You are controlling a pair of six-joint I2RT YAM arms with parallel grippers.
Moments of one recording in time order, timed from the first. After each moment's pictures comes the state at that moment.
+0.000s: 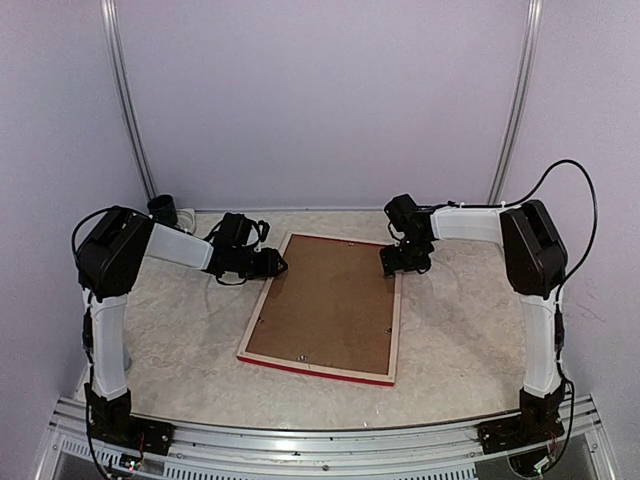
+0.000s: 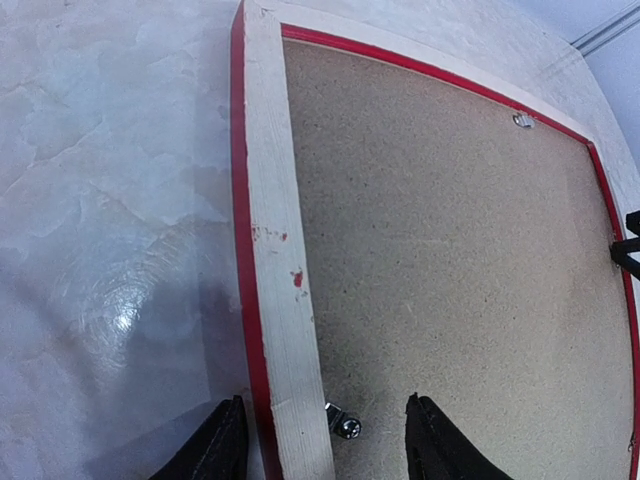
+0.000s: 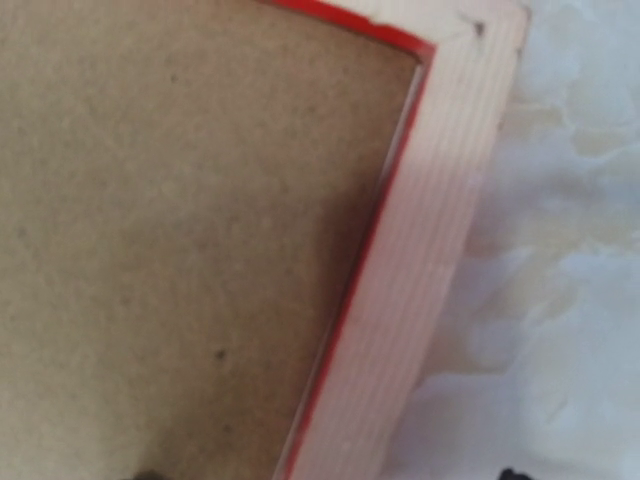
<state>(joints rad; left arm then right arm) -0.46 2.13 1.27 0.13 0.22 -0.40 0.49 2.16 1.62 -0.59 0.18 0.27</state>
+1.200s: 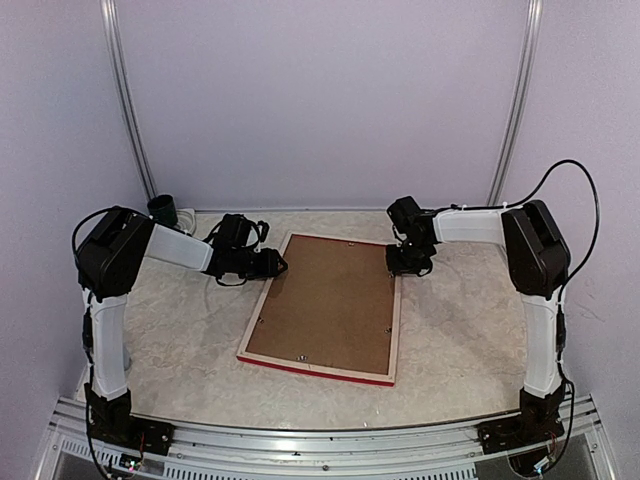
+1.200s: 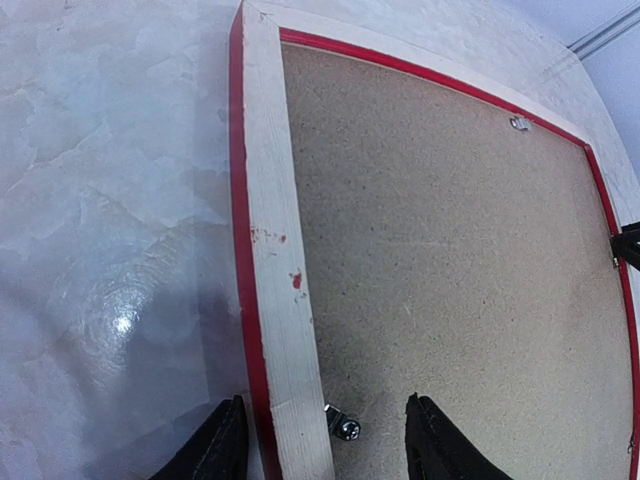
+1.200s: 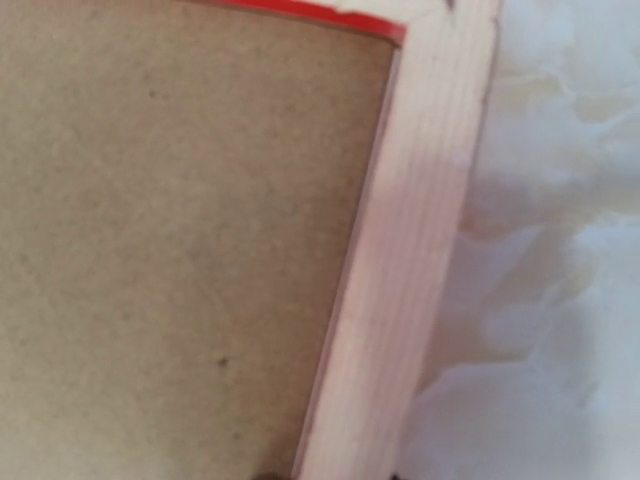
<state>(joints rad) -0.45 2.12 1.26 0.16 0.23 -0.41 0.48 2.14 1.57 -0.53 0.14 0.38</state>
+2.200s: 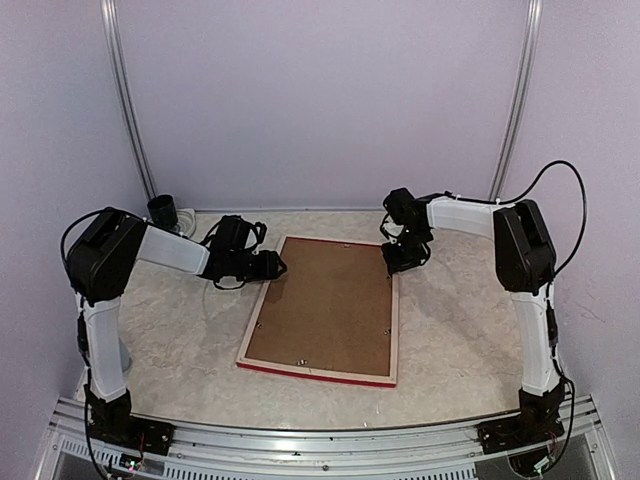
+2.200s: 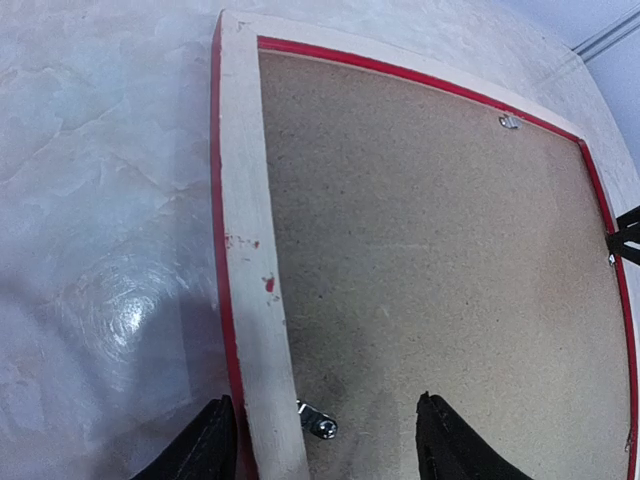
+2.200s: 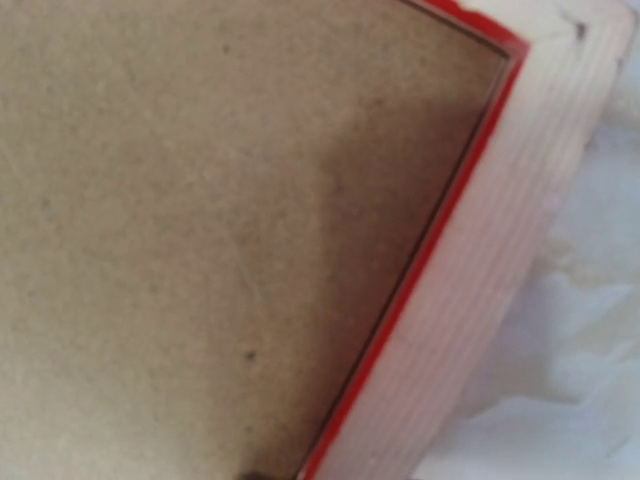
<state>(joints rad) -0.47 2.07 1.19 0.16 0.19 -0.42 0.47 2.25 1.81 -0.79 0.04 0.14</state>
